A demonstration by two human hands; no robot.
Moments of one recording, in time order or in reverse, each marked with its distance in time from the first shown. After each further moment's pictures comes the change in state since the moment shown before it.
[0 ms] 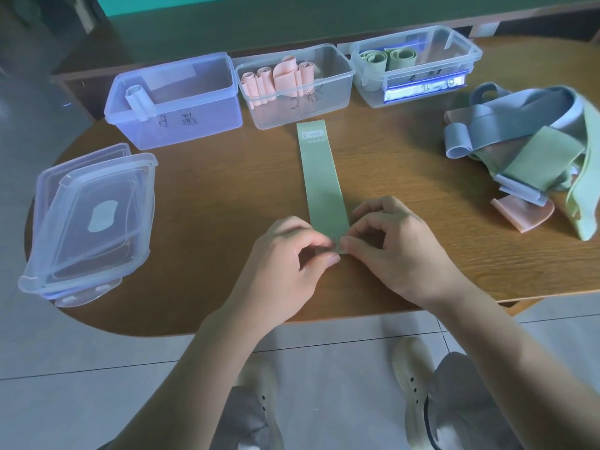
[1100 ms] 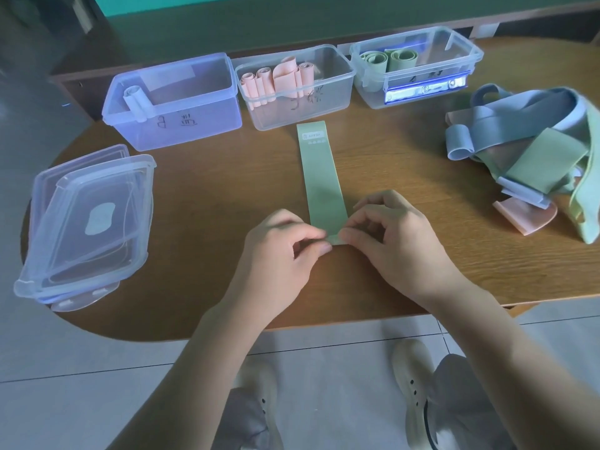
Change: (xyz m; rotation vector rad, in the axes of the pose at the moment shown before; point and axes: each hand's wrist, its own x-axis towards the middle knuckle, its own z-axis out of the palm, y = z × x) left_hand 0.011 -0.005 -0.001 0.017 0.091 -0.017; right_hand 0.009 0.006 0.005 -0.039 0.102 -0.114
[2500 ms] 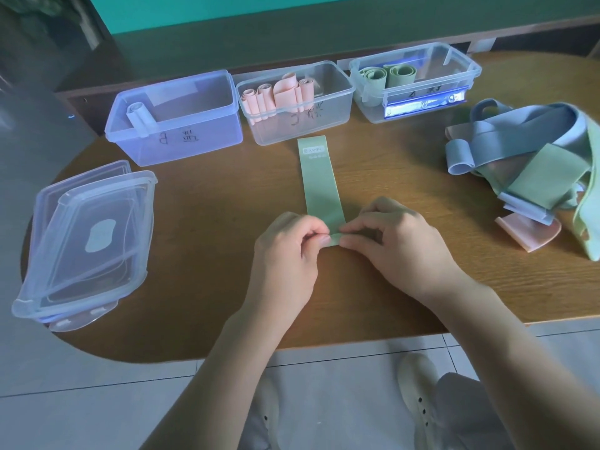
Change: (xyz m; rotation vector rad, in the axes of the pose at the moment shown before) left_hand 0.018 -0.002 0.021 0.019 0.151 0.021; right_hand 0.019 0.005 -0.007 -0.111 -0.070 0.017
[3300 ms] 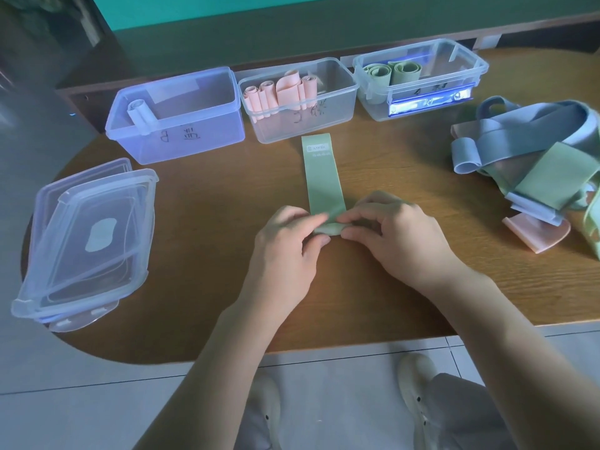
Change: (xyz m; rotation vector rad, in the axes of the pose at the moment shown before) left_hand 0.006 -0.010 -0.001 0.078 -0.067 0.018; right_hand 0.014 0.002 0.003 -0.042 -0.012 -0.057
